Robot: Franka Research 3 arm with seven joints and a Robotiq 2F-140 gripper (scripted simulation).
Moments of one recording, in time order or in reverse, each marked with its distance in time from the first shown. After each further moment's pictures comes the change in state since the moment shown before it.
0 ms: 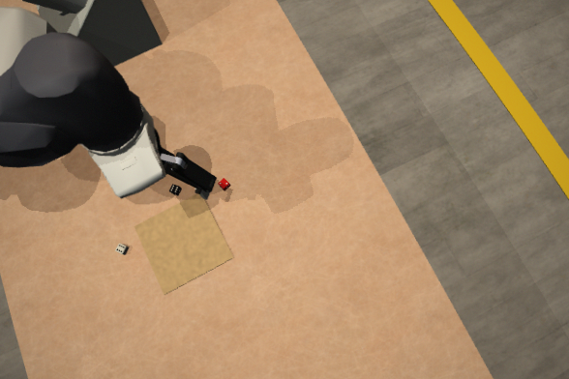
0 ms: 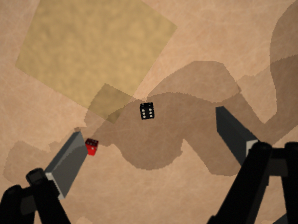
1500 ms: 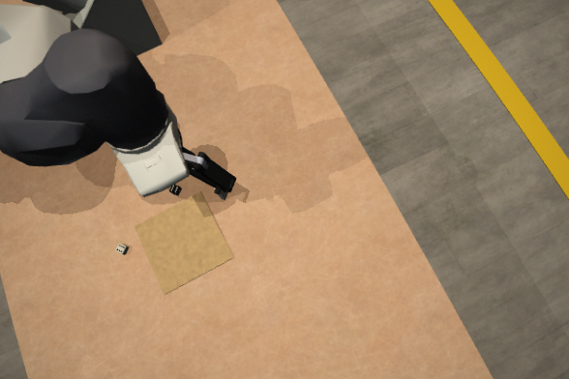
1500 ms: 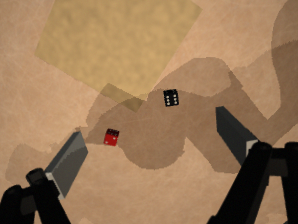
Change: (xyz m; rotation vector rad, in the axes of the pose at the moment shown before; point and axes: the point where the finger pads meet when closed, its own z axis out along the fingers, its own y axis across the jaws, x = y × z) arm -0.011 -0.031 0.000 0.009 0.002 0.026
